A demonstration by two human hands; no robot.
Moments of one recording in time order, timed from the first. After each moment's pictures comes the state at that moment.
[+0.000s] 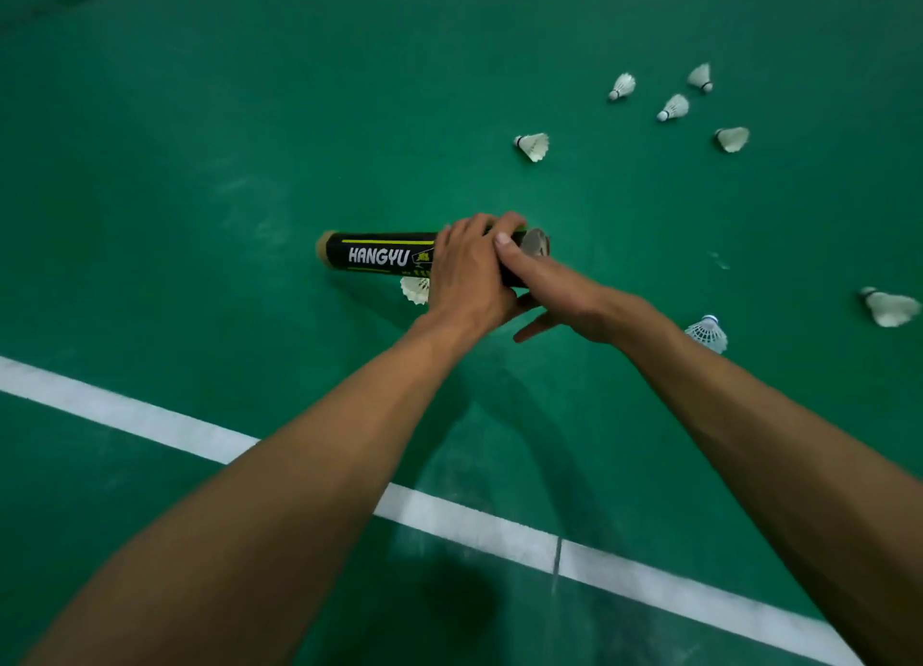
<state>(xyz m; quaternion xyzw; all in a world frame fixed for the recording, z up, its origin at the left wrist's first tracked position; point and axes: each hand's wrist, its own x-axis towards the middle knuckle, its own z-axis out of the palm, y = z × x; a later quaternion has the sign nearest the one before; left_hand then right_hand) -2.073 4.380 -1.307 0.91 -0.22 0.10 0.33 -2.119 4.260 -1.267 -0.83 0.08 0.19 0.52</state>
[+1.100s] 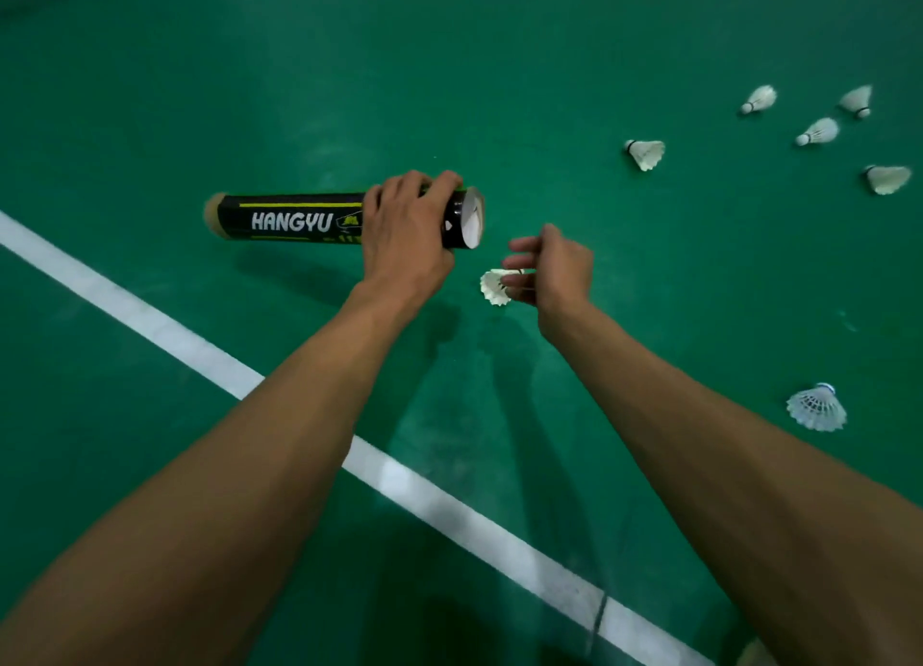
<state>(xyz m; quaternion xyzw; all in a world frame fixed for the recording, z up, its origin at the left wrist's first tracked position) -2.008 4.520 -1.317 0.97 -0.07 0.19 0.17 -2.020 4.351 -1.333 -0.67 0.24 0.01 0.70</state>
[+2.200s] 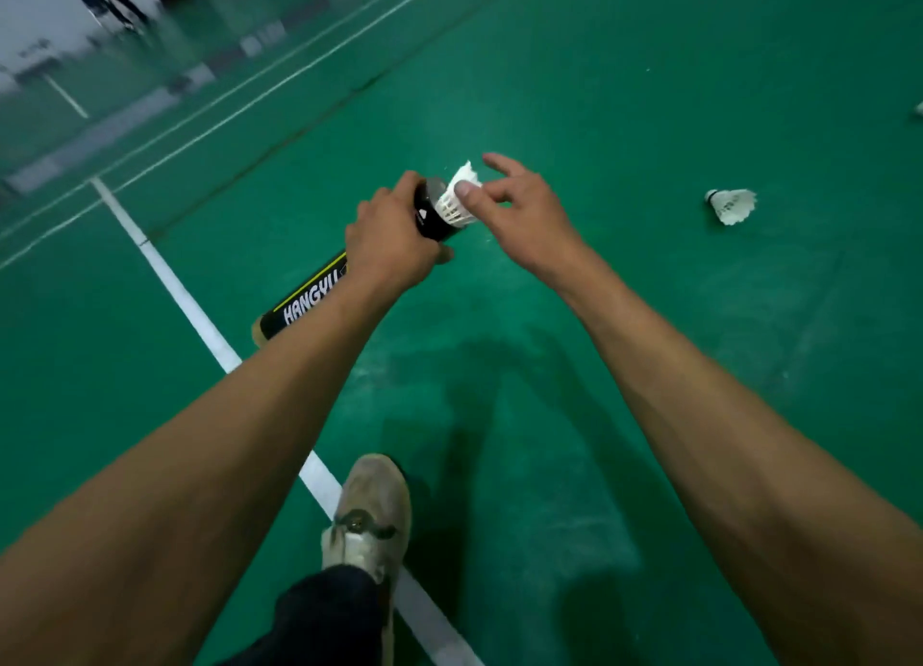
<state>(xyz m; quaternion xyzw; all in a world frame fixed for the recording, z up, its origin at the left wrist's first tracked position) -1.922 4.449 -1.192 0.98 0.10 0.13 0.13 -1.881 4.284 -1.223 -0.78 -0.22 -0.05 0.58</state>
